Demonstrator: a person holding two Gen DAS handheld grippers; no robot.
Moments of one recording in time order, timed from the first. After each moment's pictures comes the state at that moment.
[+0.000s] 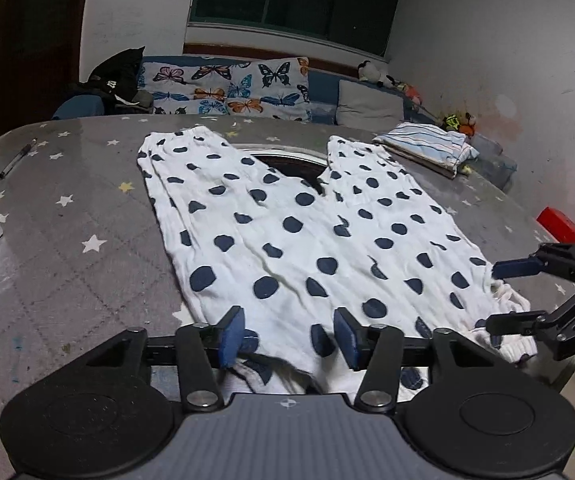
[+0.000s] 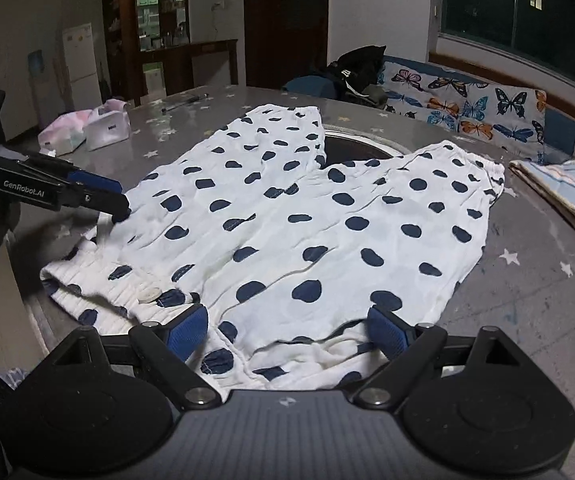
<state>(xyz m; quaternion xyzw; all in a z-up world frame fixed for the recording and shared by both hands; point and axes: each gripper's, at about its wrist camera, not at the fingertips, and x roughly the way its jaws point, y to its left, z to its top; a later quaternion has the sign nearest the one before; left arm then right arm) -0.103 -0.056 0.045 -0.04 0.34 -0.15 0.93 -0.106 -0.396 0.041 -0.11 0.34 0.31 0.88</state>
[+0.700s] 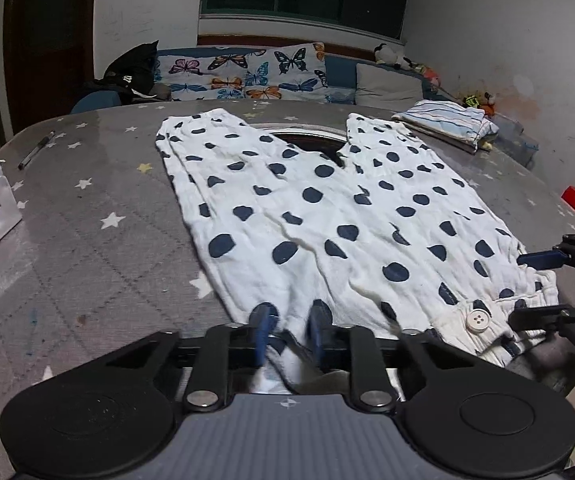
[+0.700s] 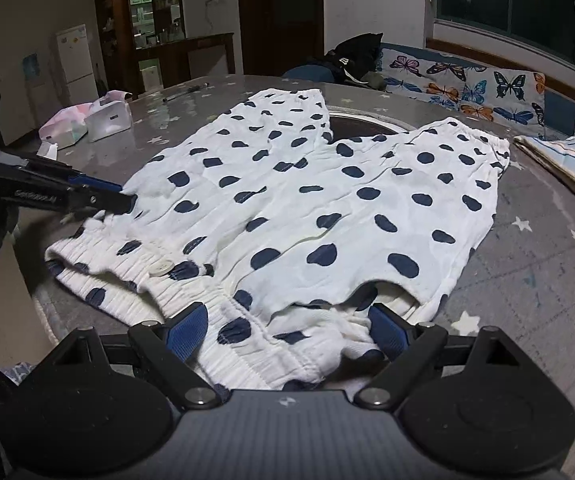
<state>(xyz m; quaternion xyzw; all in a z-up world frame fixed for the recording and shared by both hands) -0.108 -0.056 0.031 -0.01 0.35 -0.12 0.93 -0.119 -0.393 0.027 -0.09 0.35 0.30 0.88</state>
